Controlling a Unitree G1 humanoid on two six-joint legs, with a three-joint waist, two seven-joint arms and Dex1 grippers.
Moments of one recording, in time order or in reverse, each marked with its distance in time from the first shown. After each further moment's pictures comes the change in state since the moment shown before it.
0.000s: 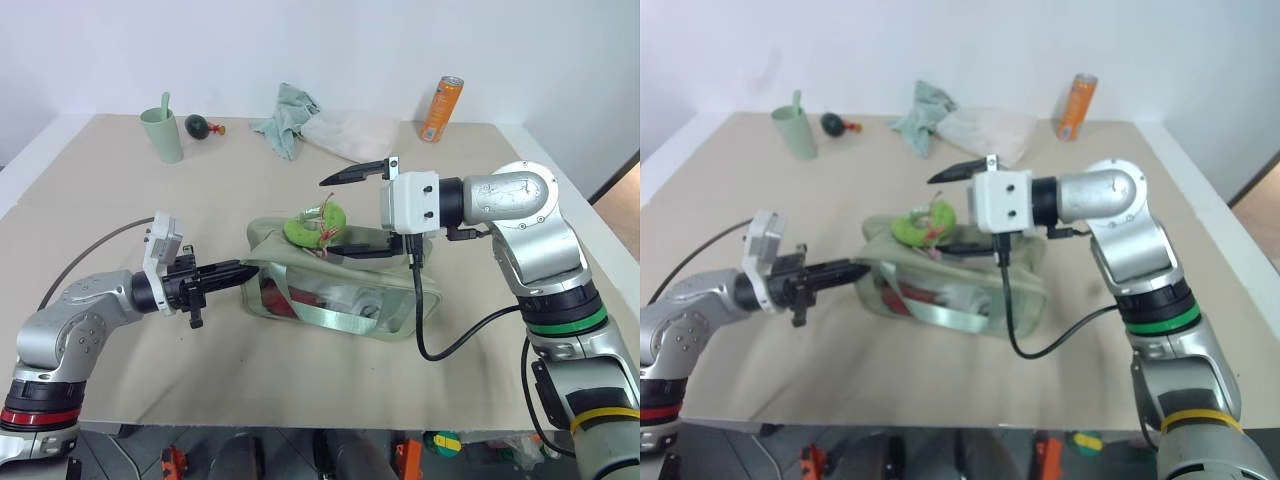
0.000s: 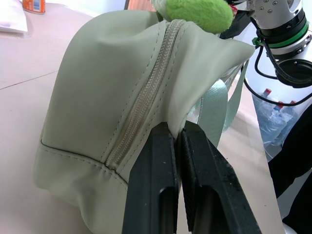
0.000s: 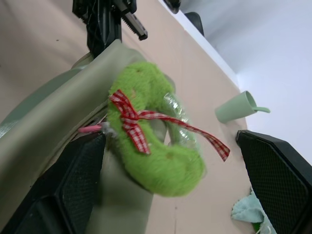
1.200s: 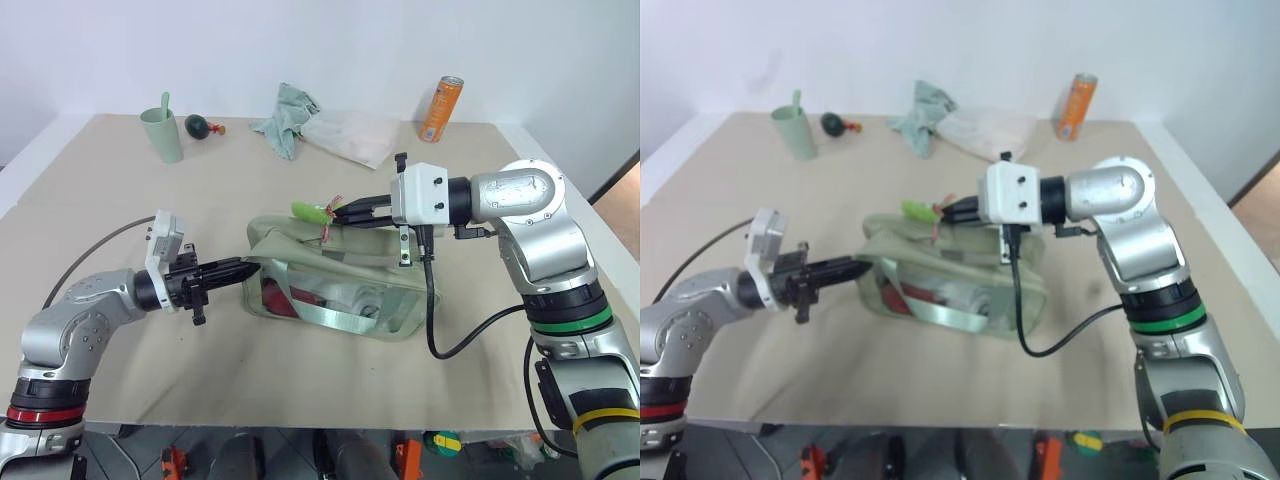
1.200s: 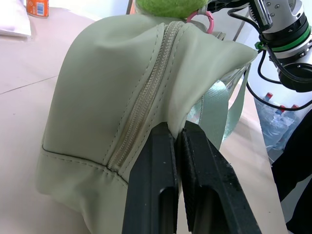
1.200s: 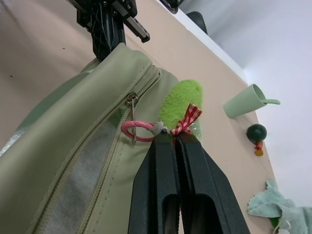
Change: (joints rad) left arm -0.018 -0.023 -0.001 0.019 0.010 -0.001 0.002; right arm 0.010 -0.026 -0.022 0.012 0.052 0.068 0.036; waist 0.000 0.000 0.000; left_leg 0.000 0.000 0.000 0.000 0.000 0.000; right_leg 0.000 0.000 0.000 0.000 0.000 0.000
